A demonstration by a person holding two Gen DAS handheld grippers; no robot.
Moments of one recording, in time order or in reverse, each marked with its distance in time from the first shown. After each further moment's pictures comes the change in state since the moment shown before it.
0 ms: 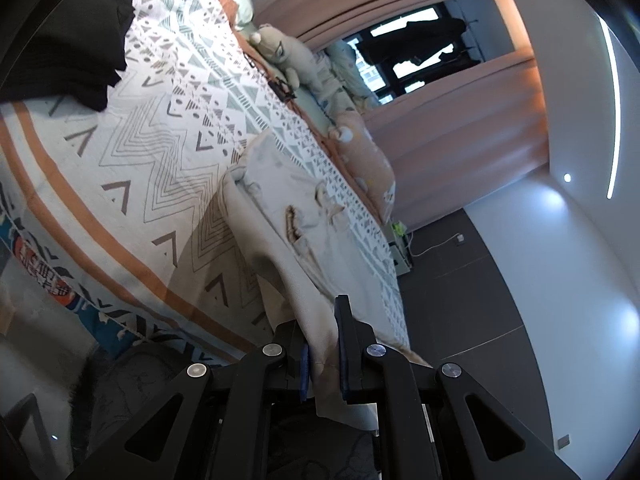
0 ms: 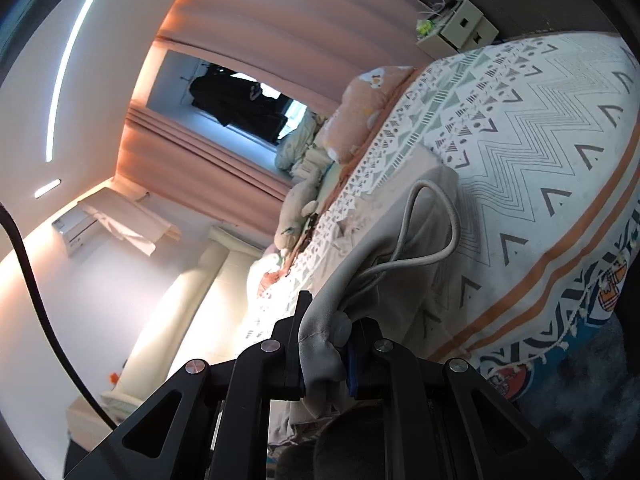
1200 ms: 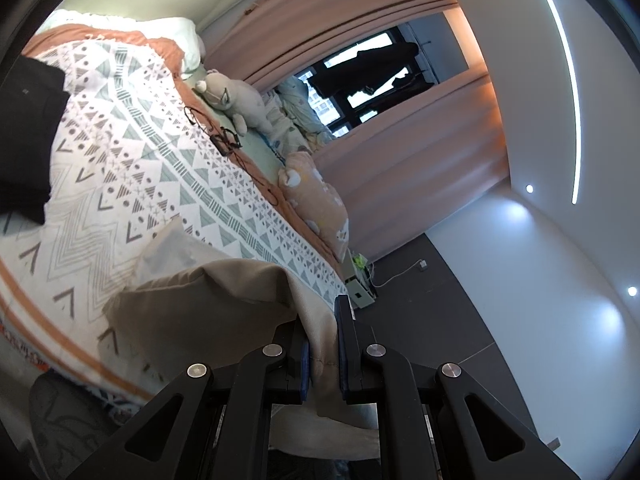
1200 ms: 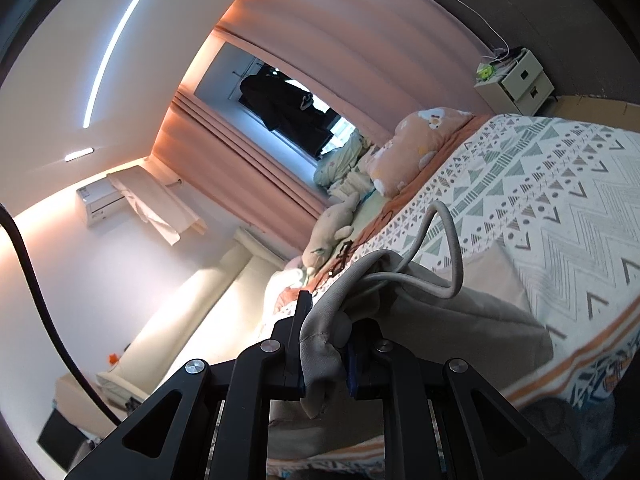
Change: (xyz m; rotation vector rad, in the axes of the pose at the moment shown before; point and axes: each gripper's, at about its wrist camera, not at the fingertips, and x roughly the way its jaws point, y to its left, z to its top) left arm -0.016 -0.094 0.084 0.087 -0.107 -0.111; right arm 0.021 0.080 0.081 -0.188 -0.049 0.058
